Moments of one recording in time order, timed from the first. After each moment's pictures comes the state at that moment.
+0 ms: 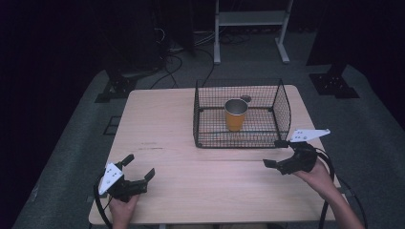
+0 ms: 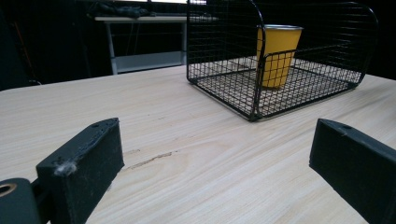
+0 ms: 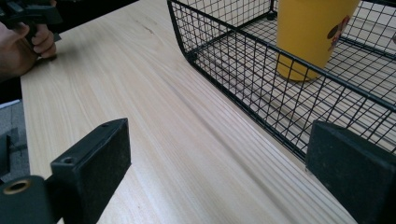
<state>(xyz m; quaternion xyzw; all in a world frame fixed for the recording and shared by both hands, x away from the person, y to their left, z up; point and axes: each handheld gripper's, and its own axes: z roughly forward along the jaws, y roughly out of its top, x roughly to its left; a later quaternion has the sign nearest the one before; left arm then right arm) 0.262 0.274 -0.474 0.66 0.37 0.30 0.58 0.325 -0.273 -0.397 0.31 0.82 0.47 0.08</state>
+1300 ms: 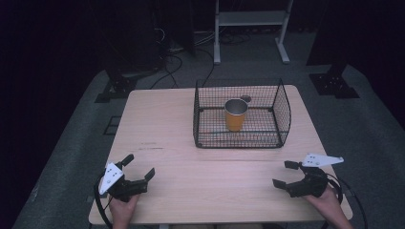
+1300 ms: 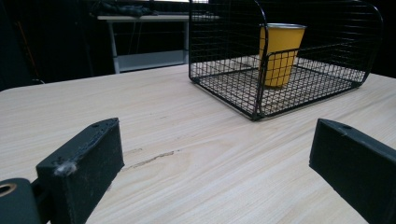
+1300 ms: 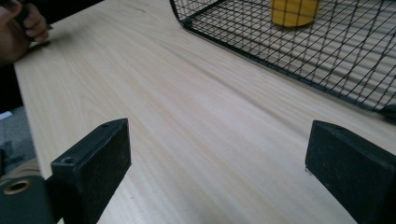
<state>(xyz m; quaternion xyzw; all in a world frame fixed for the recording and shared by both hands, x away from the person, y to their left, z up) 0.262 0.274 -0.474 0.66 0.37 0.31 0.57 0.274 -0.300 -0.442 0.35 0.80 0.48 0.08</state>
